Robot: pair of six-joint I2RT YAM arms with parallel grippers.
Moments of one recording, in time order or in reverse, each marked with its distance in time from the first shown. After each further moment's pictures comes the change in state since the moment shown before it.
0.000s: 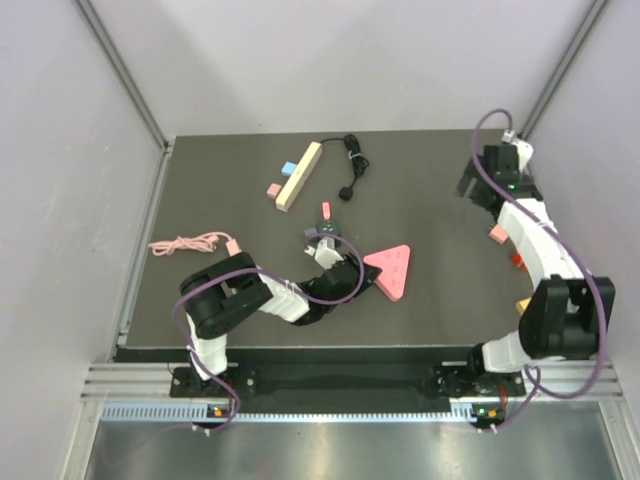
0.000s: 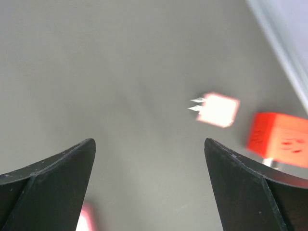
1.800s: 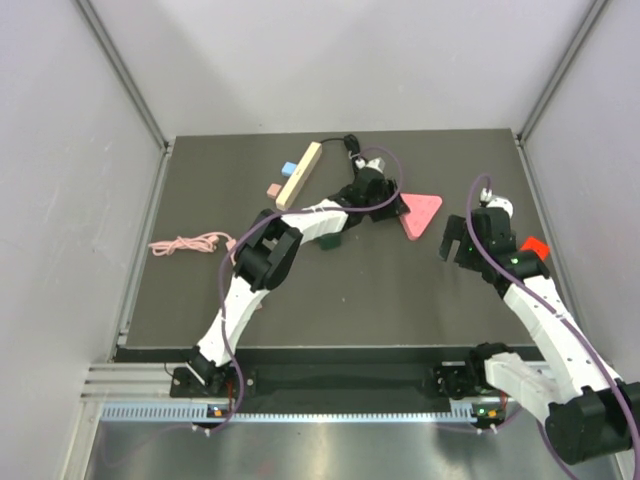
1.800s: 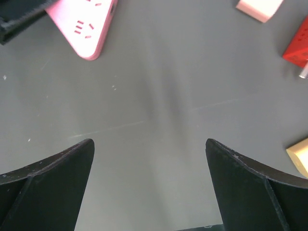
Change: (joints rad) left arm 0.294 0.555 1.152 -0.615 0.496 0.537; right arm 0.227 -0.553 -0.407 -0.184 -0.097 0.027
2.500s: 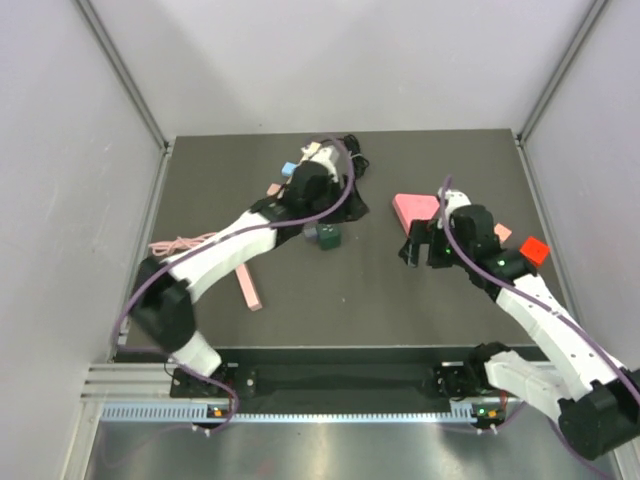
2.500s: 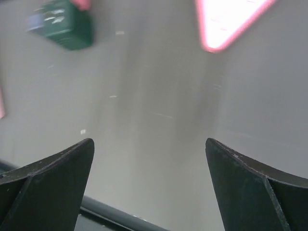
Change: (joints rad) left arm 0.029 -0.707 -0.465 -0.308 -0.050 0.181; right arm 0.135 0.004 -0.002 0.124 -0.332 -0.097
